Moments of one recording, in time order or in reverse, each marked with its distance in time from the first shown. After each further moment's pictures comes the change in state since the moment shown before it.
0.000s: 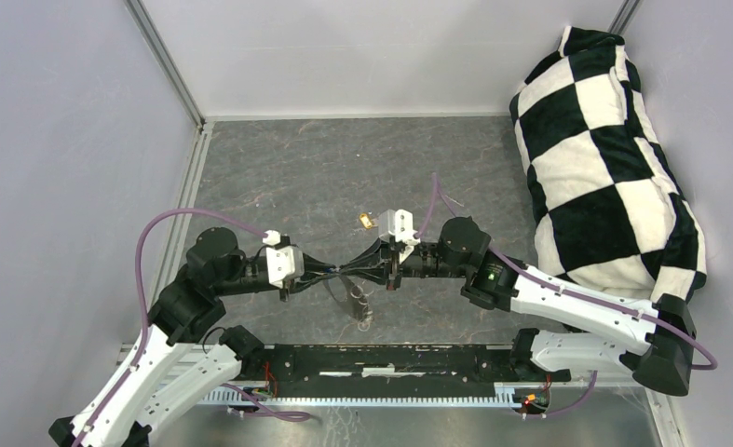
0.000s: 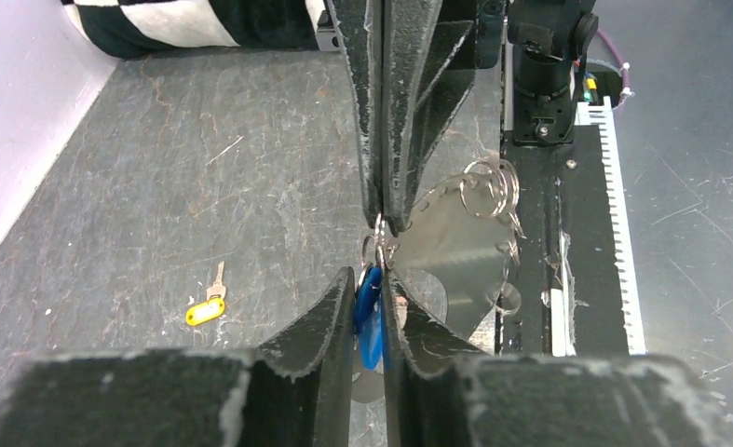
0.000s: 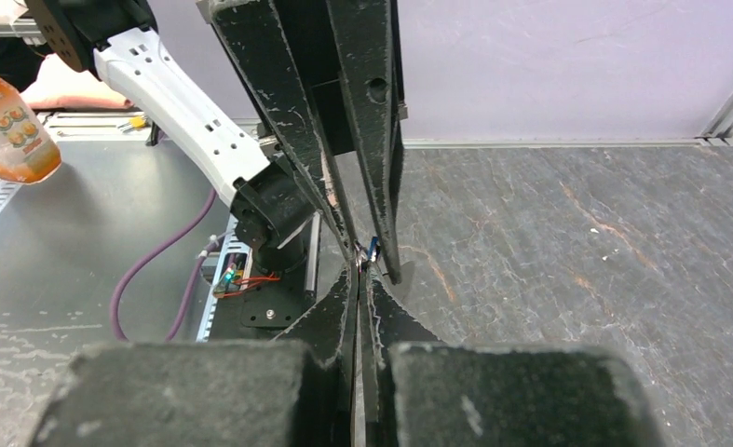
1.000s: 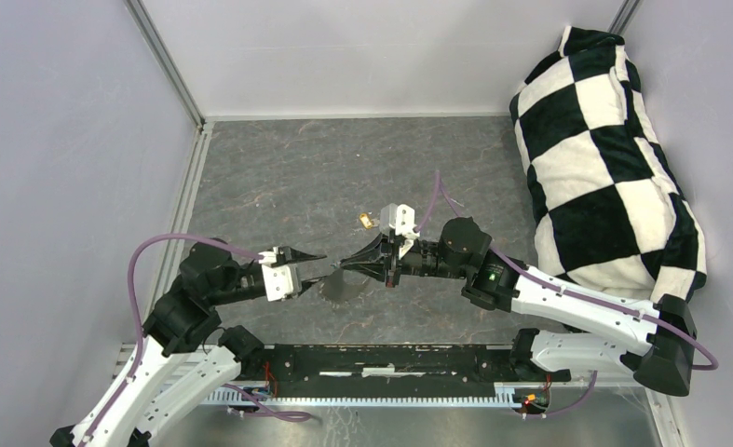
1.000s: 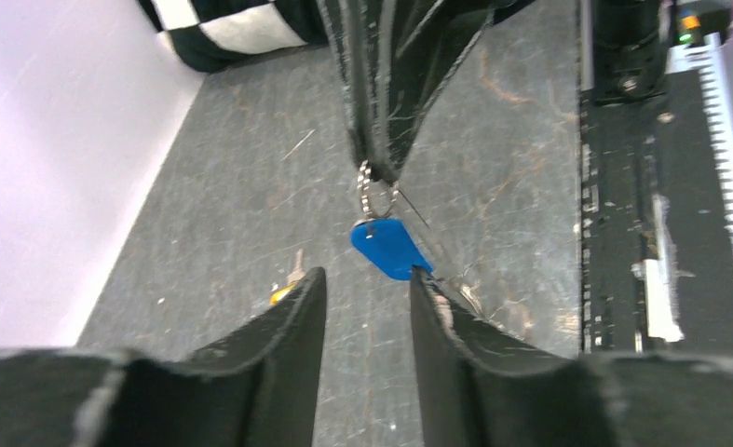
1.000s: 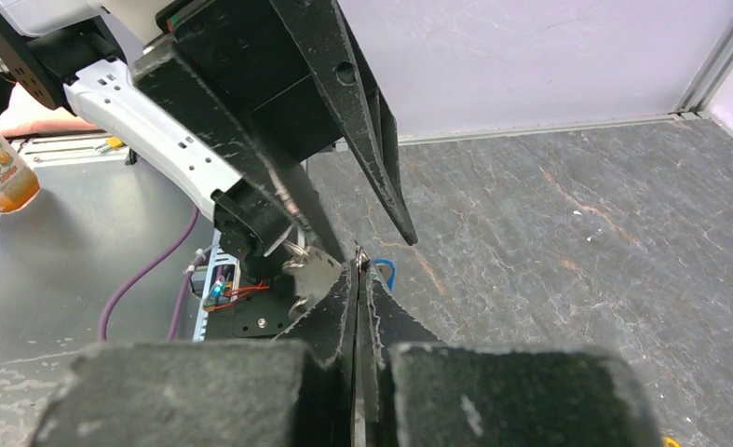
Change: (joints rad) left arm 0.000 -0.082 -0.043 -0.009 -0.101 0.192; right arm 0.000 -0.006 0.000 -0.004 0.098 0.037
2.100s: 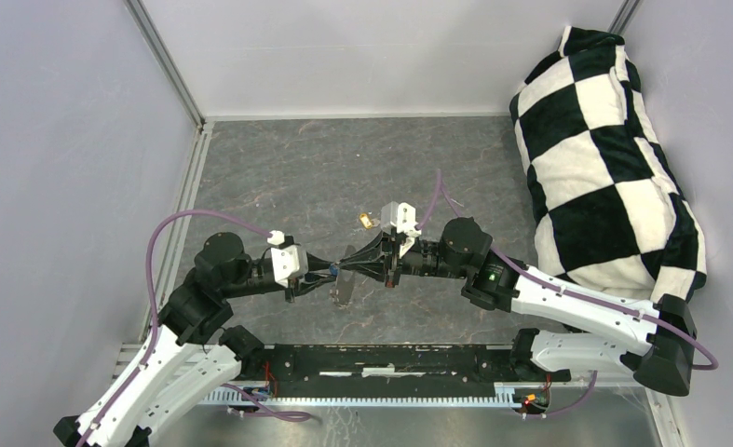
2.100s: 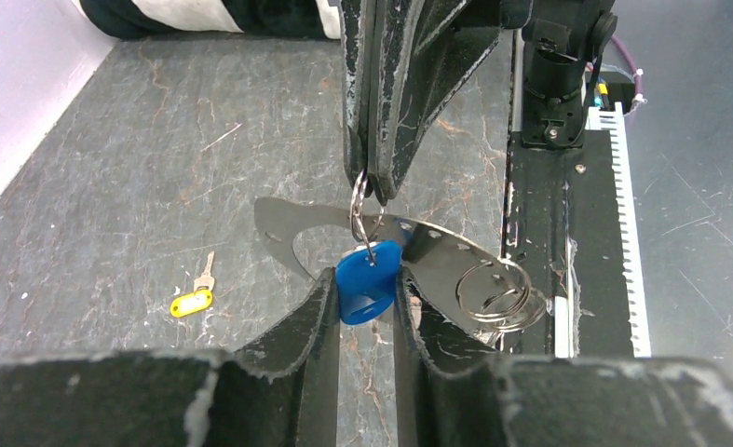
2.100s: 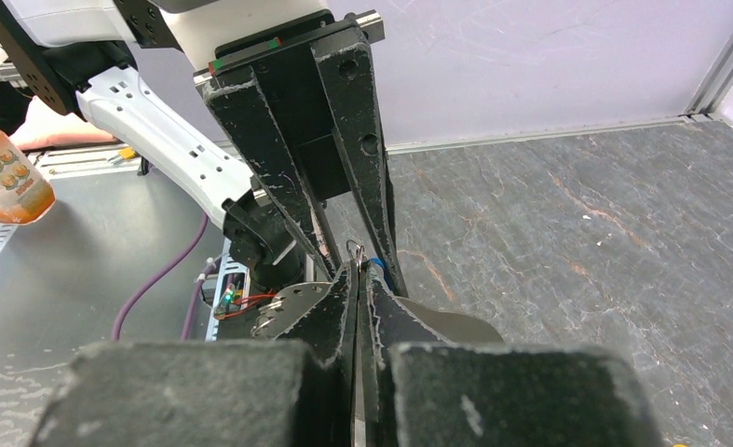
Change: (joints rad) left arm 0.000 0.055 -0.059 0.105 0.081 -0.249; right arm 0.000 0.000 0.000 0.019 -0.003 0.033
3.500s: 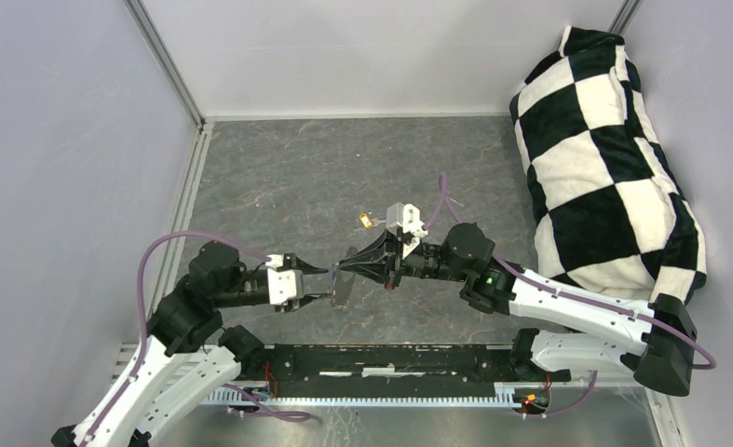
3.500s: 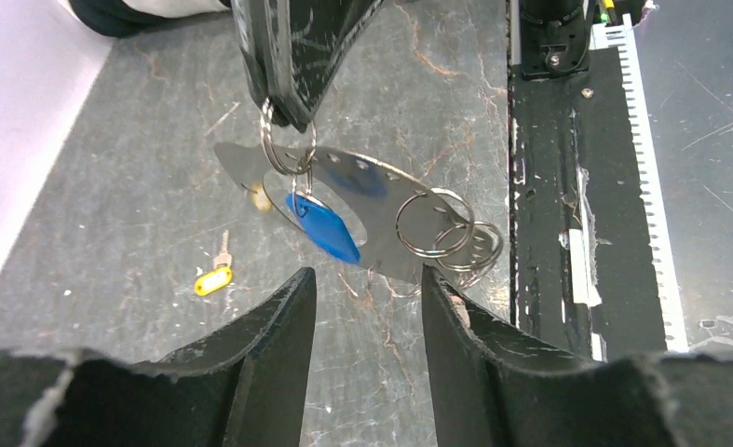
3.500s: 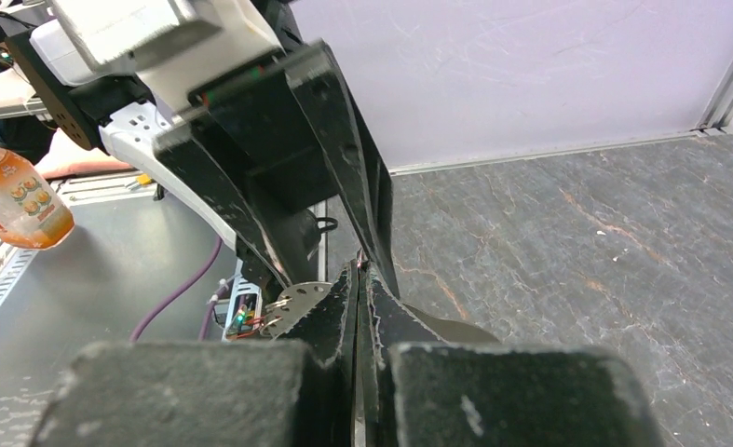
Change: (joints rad) left arm 0.000 -0.055 0.013 -0.193 0.011 0.219; right arm -0.001 -0.002 -0.063 0.129 -0.001 0.062
